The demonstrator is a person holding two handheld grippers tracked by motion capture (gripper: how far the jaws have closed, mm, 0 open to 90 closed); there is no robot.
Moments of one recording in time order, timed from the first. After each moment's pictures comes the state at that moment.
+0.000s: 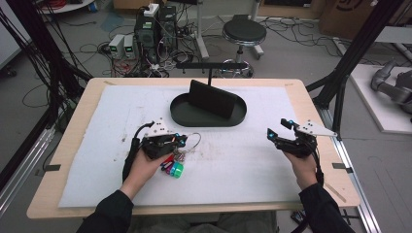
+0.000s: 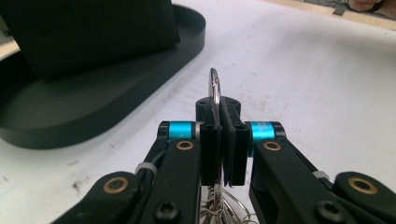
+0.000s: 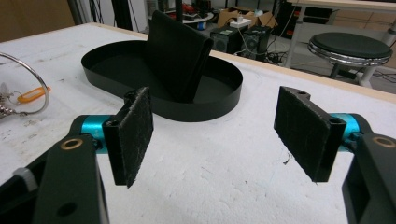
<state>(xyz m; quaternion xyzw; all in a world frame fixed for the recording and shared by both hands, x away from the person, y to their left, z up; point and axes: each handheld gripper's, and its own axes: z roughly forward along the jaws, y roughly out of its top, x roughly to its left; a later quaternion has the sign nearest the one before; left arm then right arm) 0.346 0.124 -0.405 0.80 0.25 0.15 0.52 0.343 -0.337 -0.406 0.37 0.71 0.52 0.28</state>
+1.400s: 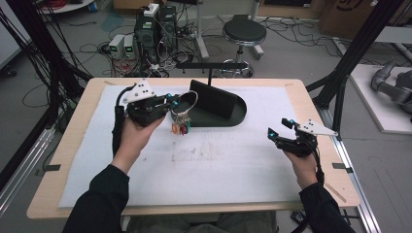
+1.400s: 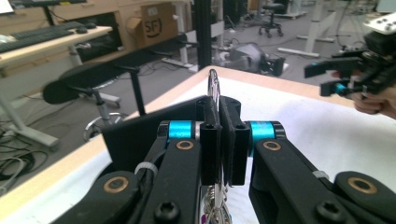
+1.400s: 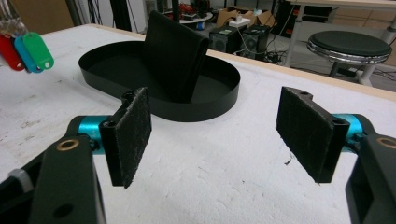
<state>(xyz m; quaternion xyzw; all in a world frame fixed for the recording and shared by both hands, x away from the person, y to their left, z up) 0.372 0.138 -0.300 0.74 0.23 0.23 0.58 0.346 -0.339 -0.406 0.38 0.71 0.52 0.28</state>
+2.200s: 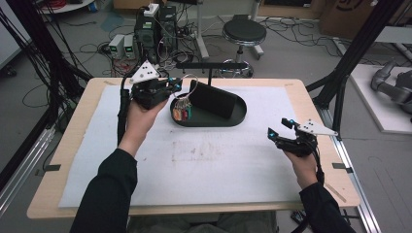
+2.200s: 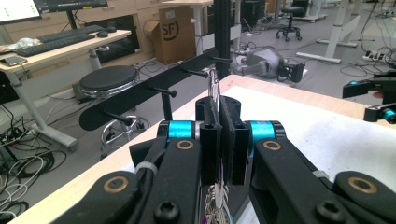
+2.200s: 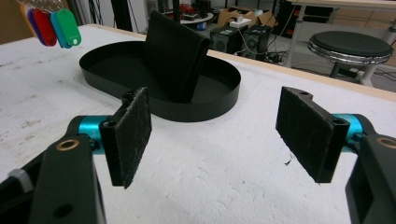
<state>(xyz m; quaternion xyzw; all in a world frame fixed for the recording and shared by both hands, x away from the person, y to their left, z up) 0.411 0.130 -0.285 0.74 0.25 0.25 0.58 0.346 -0.339 -0.407 0.38 0.71 0.52 0.27</state>
